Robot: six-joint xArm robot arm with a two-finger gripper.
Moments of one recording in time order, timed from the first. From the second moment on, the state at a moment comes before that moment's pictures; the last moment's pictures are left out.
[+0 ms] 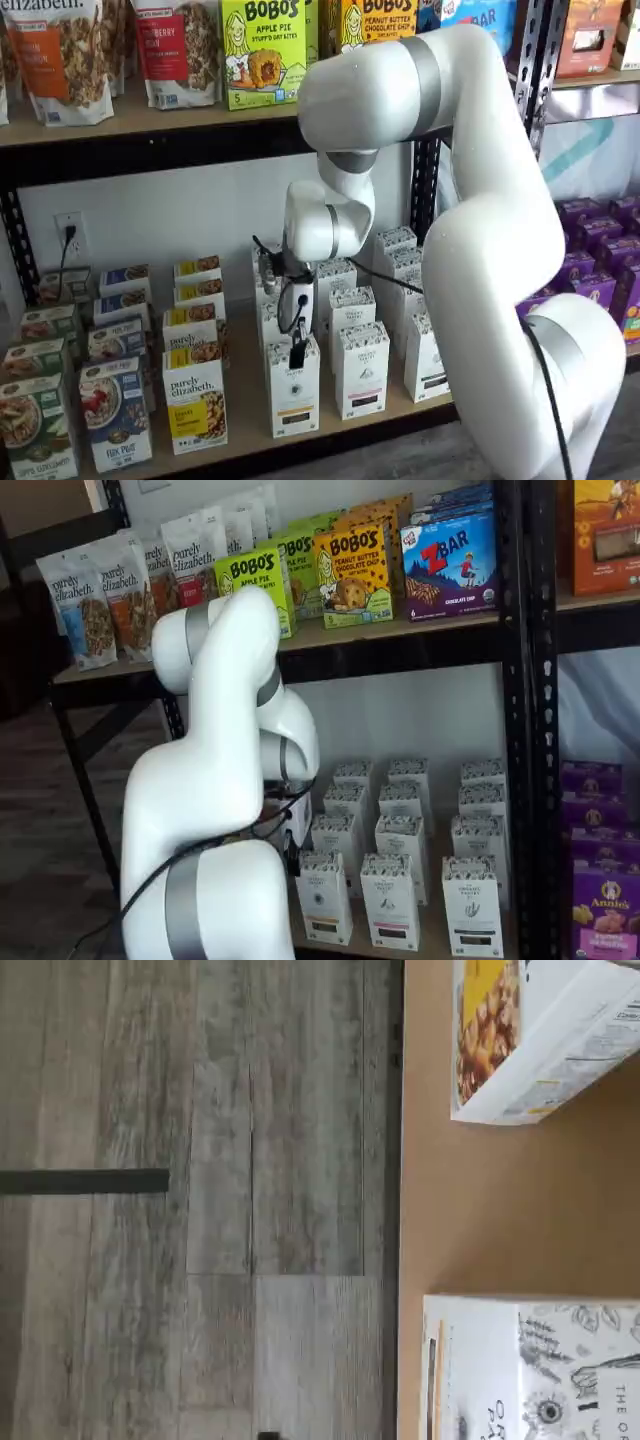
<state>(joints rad) 0.31 0.77 -1.26 0.26 0.46 -1.49</state>
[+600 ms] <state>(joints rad) 0.32 0.81 -1.30 0.29 0.47 -1.50</state>
